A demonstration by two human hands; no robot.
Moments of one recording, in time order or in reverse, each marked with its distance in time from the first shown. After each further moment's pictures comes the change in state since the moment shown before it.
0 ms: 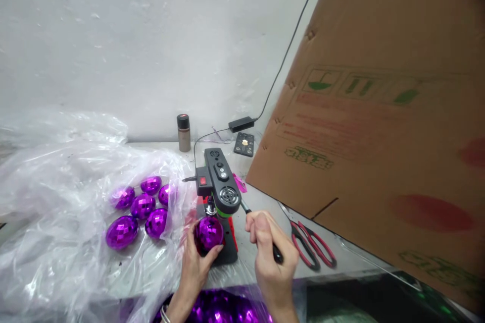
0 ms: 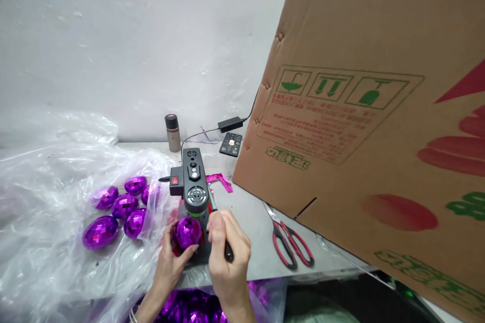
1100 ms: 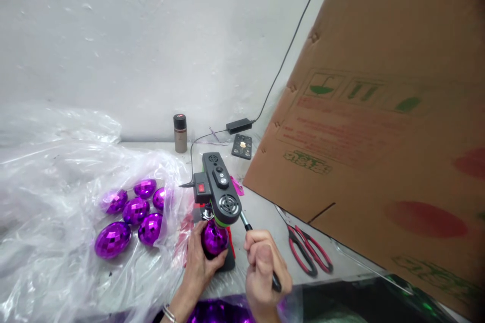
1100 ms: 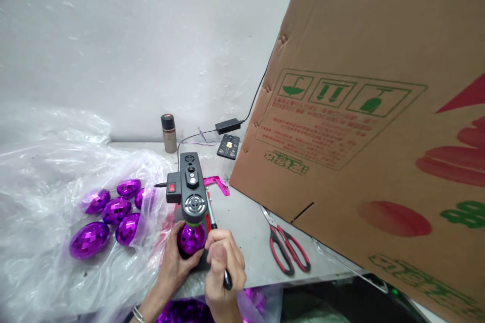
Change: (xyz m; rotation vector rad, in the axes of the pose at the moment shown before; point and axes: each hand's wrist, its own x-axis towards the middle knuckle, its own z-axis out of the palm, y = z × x) left_hand 0.010 -0.023 0.029 0.146 -0.007 0.227; right_hand -0.036 0.043 0.006 0.060 0.168 -0.120
